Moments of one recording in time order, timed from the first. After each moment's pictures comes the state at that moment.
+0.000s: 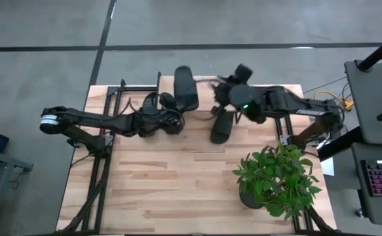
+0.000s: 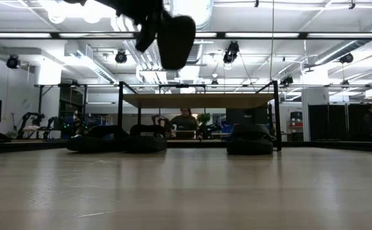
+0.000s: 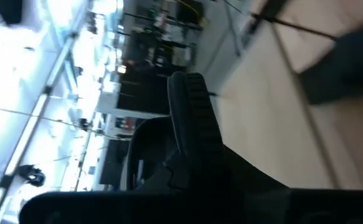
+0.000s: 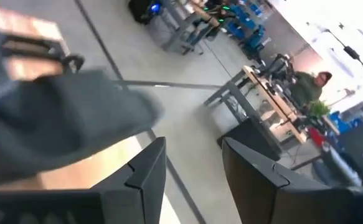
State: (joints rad) left arm 0.02 1.32 0.93 0.29 -0.61 1.26; right arm 0.02 1.52 1.78 -0.72 0.92 -0.31
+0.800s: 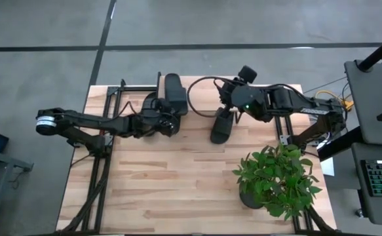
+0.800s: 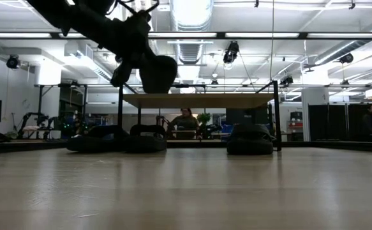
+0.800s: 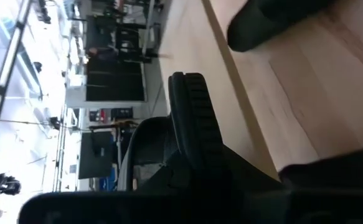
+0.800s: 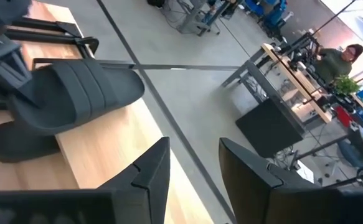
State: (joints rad) left arm 0.10 1.26 0.71 0.25 -0.57 1.27; right arm 0.03 1.49 1.77 -0.88 0.86 -0.16
